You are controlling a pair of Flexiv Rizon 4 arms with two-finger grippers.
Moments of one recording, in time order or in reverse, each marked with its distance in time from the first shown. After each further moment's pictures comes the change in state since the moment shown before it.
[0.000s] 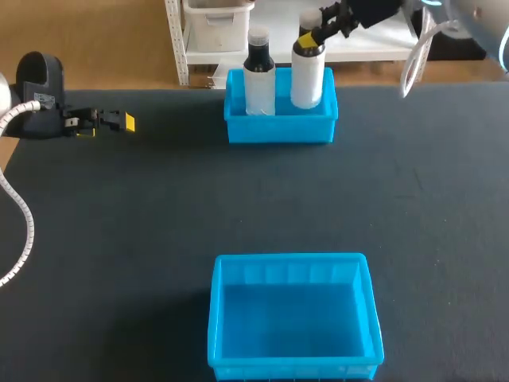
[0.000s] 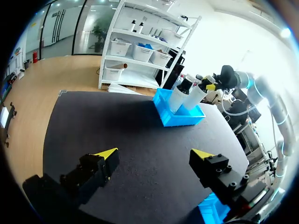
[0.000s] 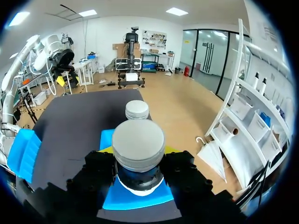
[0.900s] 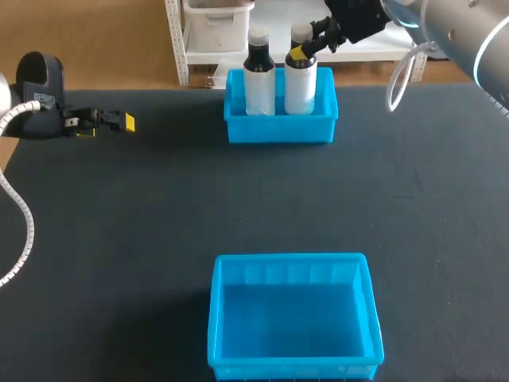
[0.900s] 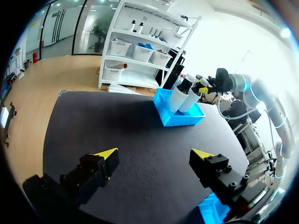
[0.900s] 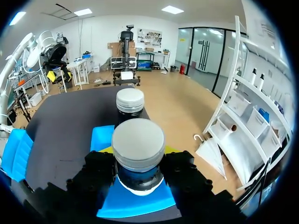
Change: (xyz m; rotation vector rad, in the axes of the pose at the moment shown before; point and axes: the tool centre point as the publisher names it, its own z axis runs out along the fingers) left arm 0.000 0.000 0.000 0.000 0.000 0.000; right arm 0.016 -0.006 0.029 0.040 0.008 0.021
